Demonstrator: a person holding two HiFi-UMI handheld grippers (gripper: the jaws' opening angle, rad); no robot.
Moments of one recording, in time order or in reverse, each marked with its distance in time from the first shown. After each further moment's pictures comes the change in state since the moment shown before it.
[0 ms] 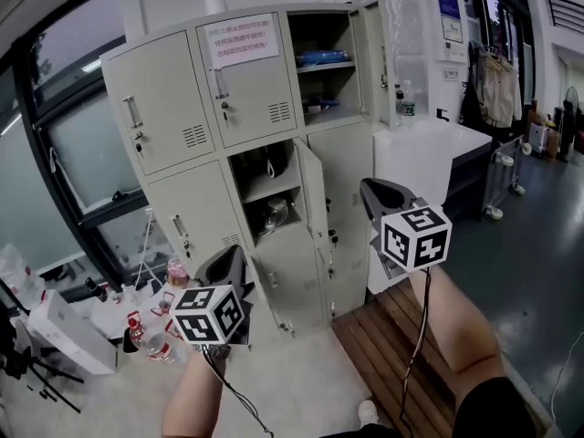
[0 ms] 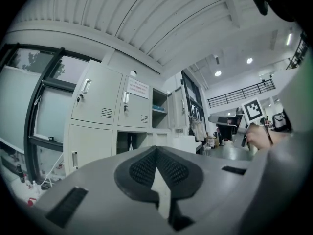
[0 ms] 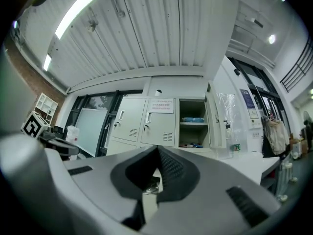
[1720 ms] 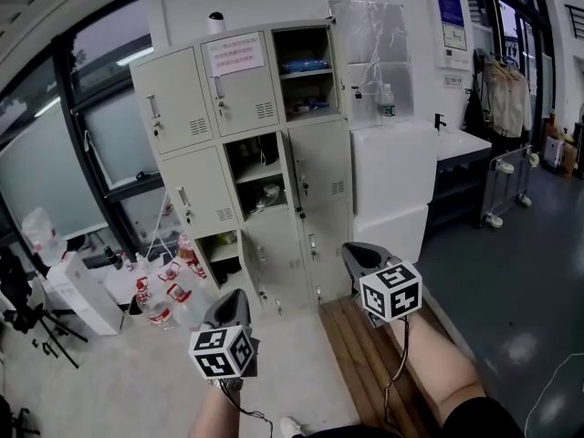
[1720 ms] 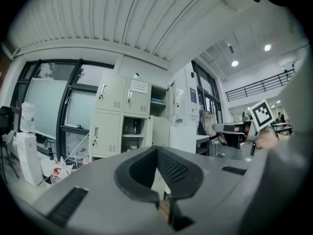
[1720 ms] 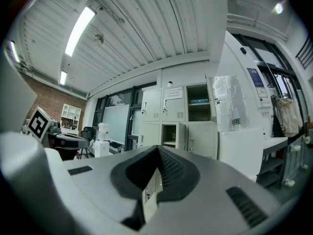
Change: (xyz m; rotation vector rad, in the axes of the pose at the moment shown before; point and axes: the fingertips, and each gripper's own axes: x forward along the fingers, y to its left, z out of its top) left arm -0.172 -0.230 -0.094 -0.056 0.069 0.247; right arm -0.254 0.004 -0.090 0.068 0.154 0.242
